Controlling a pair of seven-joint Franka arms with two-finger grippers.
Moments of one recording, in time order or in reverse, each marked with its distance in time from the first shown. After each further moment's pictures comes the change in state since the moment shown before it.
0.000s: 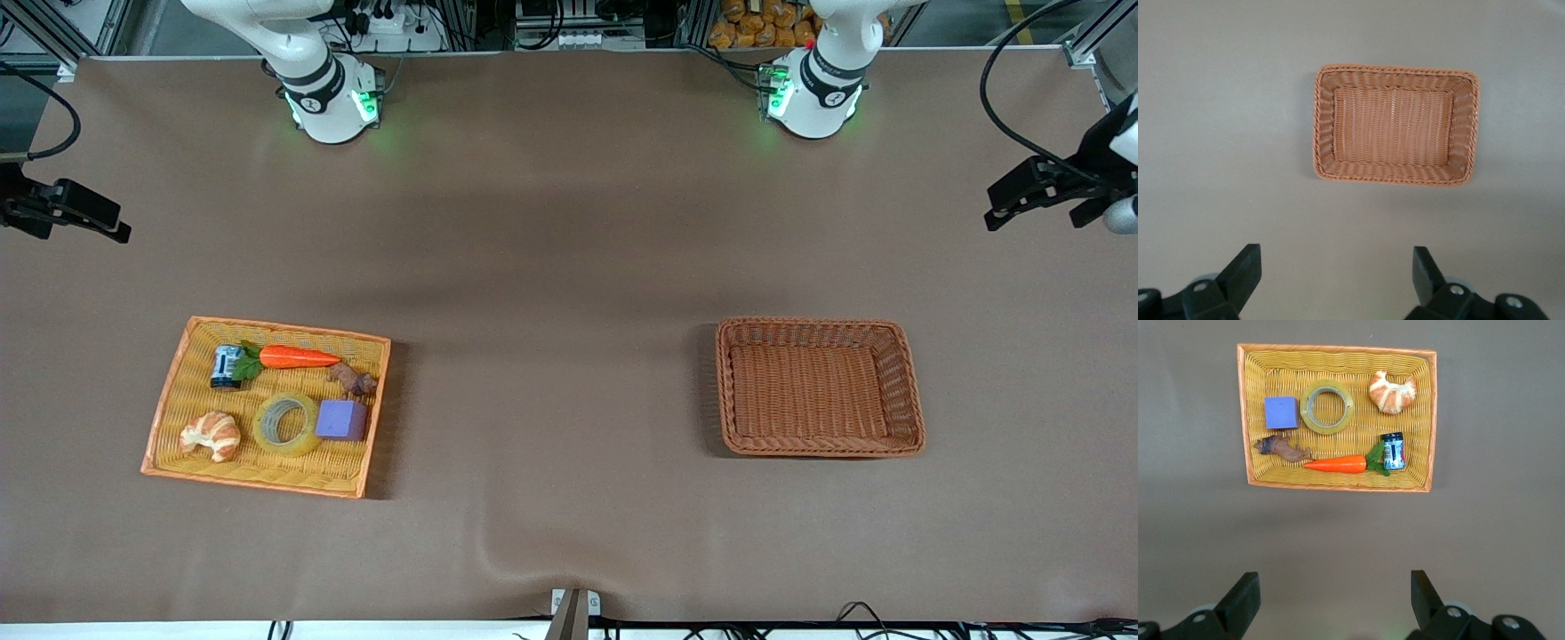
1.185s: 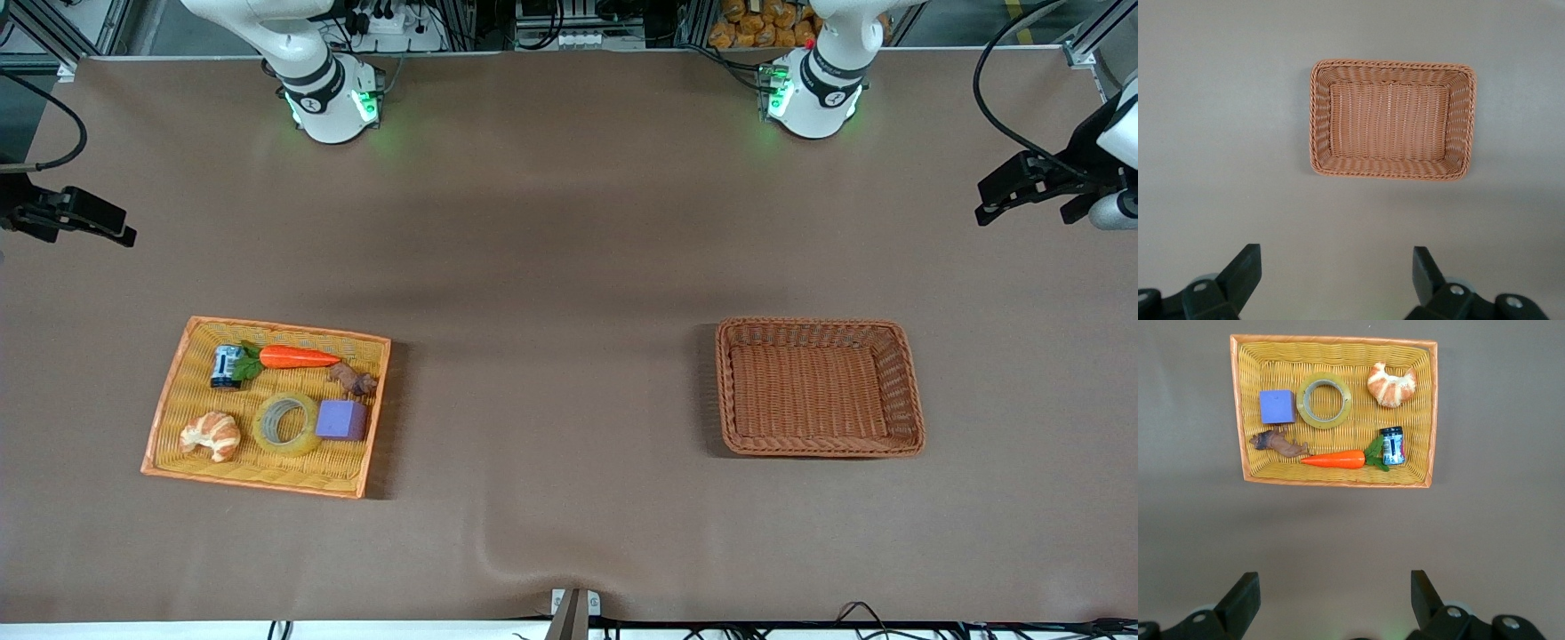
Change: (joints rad) left arm 0.007 0.000 -0.008 0.007 -0.001 -0.017 0.000; right arm 0.000 0.013 -0.004 -0.014 0.000 -0.003 0.000
